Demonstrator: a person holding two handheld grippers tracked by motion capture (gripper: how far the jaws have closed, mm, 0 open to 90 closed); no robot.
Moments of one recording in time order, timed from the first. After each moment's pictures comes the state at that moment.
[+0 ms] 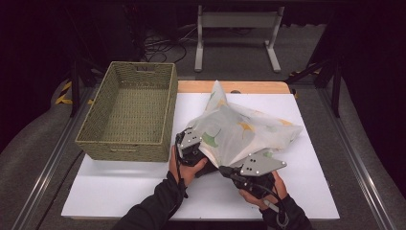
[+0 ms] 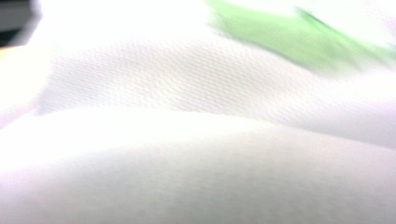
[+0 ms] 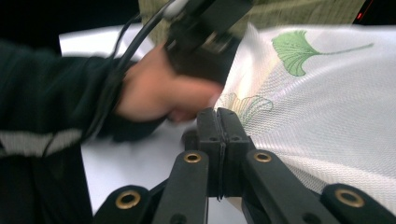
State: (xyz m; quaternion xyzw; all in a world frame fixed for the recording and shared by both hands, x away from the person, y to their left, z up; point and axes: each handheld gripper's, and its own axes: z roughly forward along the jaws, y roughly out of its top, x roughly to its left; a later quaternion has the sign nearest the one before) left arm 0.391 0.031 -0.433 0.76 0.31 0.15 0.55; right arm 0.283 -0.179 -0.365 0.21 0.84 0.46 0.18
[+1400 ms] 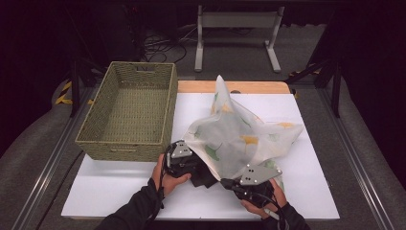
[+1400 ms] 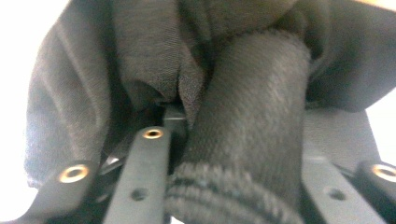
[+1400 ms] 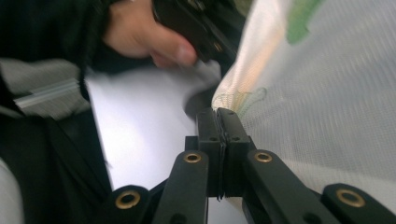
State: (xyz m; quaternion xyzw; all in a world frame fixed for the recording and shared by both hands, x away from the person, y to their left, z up) left arm 0.373 0.071 -0.453 0.84 0.26 0.10 0.46; right arm 0.278 -0.183 -0.397 0.22 0.85 0.46 0.13
